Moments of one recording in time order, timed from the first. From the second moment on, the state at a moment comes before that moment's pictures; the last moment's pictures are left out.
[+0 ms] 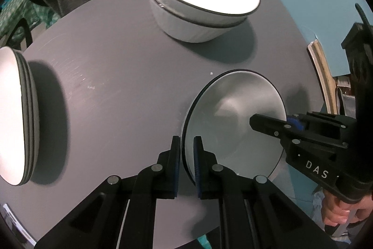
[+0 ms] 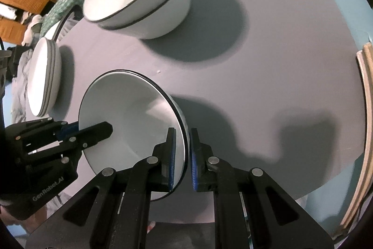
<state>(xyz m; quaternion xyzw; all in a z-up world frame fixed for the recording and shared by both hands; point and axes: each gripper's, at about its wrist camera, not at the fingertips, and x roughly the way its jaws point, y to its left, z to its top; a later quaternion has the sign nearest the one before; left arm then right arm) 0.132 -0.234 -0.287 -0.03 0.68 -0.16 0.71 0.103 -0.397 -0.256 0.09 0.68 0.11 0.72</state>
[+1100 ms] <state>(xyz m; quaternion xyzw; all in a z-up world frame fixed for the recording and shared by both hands) 0.132 -0.223 -0.299 -0.04 0.69 -0.15 0.70 0.123 -0.391 -0.260 0.08 0.69 0.11 0.71</state>
